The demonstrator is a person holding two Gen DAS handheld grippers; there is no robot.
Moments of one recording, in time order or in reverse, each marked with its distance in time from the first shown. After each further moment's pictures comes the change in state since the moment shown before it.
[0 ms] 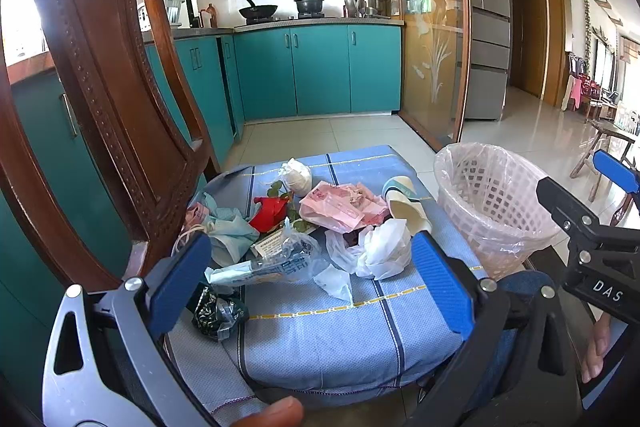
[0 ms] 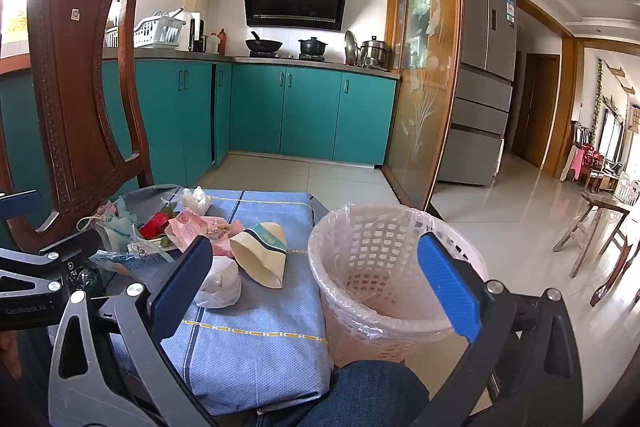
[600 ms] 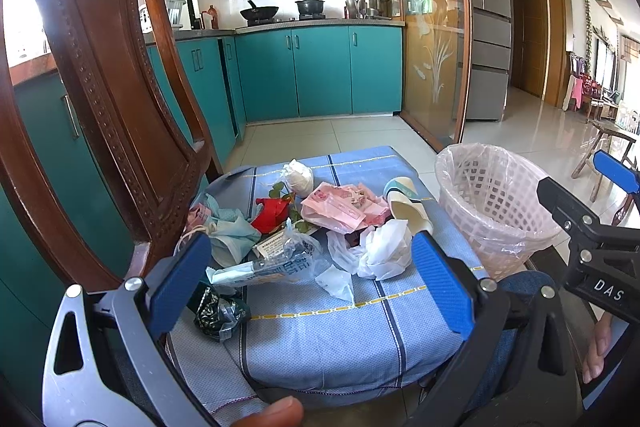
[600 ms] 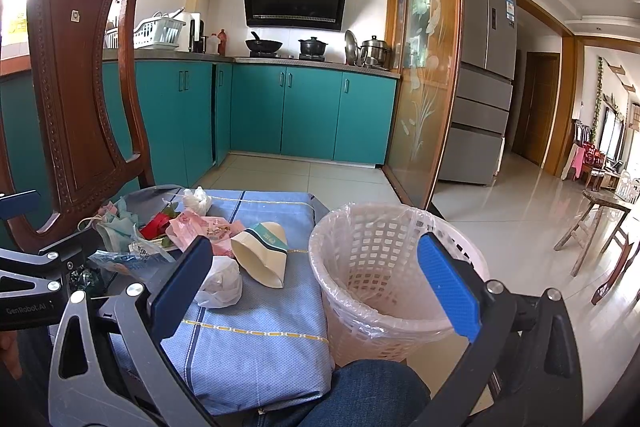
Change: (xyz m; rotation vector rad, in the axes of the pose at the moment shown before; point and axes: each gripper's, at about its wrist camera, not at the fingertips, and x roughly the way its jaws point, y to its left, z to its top) left arm -0.001 0.001 0.000 0.001 -0.002 0.004; right arm -0.002 0.000 0.002 0.002 -0.001 0.002
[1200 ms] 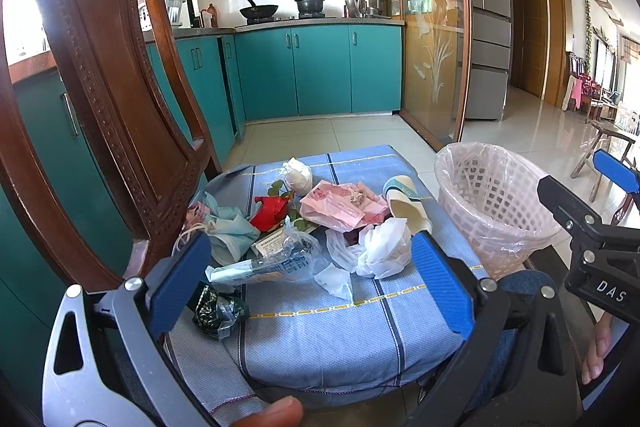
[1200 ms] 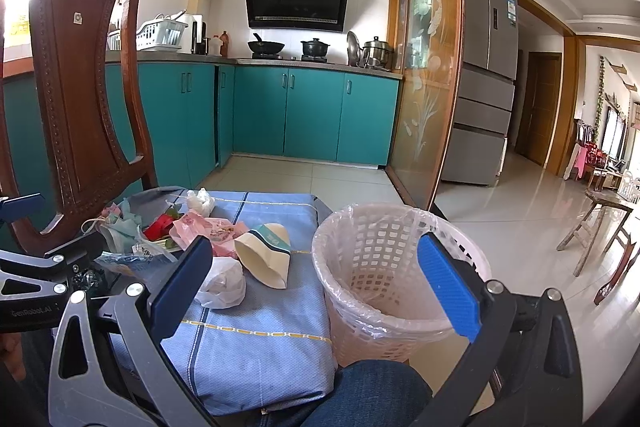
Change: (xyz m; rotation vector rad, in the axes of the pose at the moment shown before) left arm -0.001 0.000 -0.001 -0.002 0.001 -0.001; right arm -0.004 0.004 0.004 0.001 -0.004 0.007
